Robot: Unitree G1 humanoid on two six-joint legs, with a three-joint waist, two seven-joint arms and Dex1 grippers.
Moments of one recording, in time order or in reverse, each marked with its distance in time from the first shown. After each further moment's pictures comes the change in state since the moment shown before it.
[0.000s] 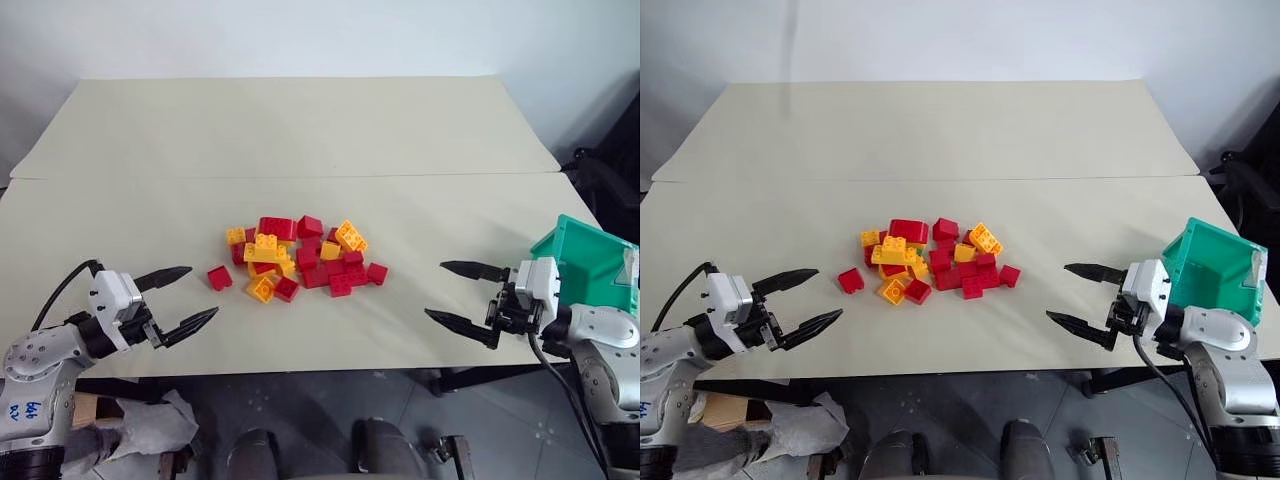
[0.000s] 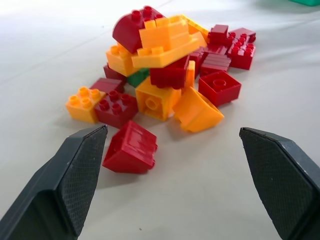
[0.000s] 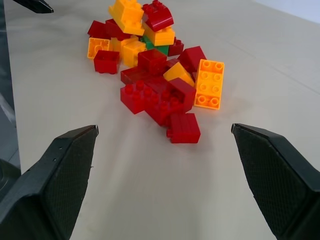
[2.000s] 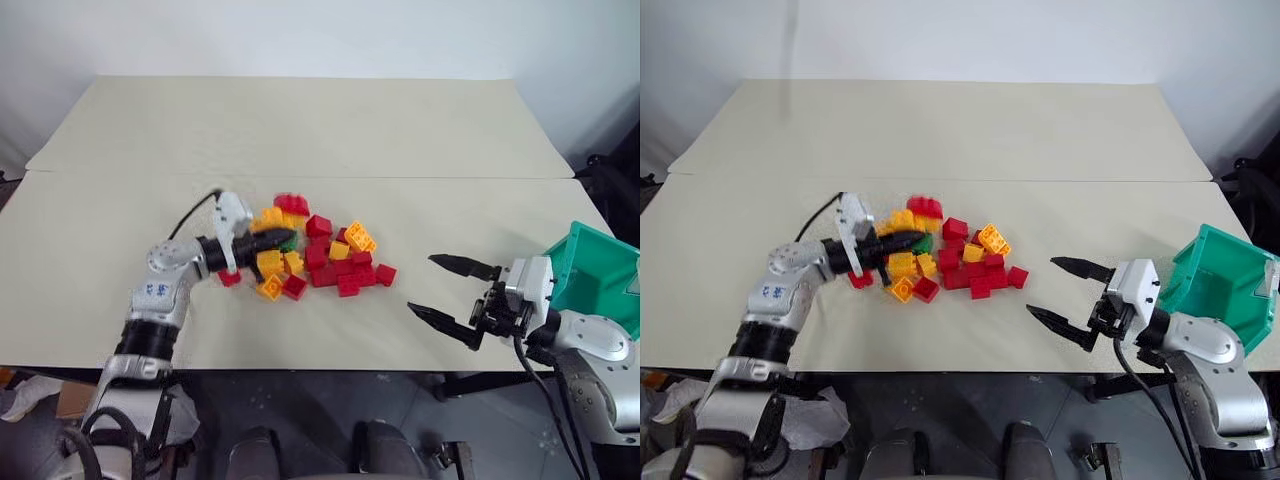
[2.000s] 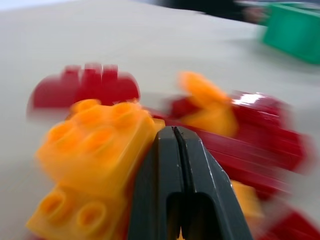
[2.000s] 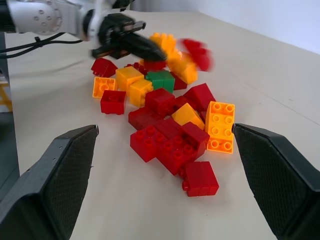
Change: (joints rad) left arm -0.766 -0.232 -0.333 0.588 0.174 0.074 0.154; right arm 0.085 0.073 -0.004 -0.270 0.029 0.111 -0.202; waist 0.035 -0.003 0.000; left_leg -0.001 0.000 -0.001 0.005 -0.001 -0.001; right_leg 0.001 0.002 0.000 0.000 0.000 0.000
